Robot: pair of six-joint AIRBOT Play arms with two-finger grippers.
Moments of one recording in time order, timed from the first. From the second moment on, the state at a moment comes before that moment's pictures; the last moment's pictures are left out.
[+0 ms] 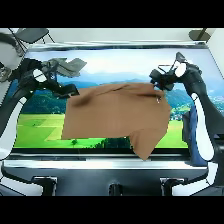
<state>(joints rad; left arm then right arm) -0.07 -1.71 1.61 1.21 -1.19 -1.62 0.00 -1.71 1.69 -1.28 0.99 1.94</state>
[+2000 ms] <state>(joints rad) 0.28 -1.39 0.75 0.98 -1.21 -1.26 -0.36 -1.43 1.01 -1.23 1.30 1.55</state>
